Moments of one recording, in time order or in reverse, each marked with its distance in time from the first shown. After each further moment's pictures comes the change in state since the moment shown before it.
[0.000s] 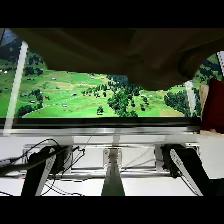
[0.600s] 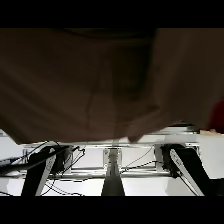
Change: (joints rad) left arm -0.001 -0.065 0.009 0.032 0.000 -0.058; right arm 0.000 -0.086 0.101 0.088 0.035 0.003
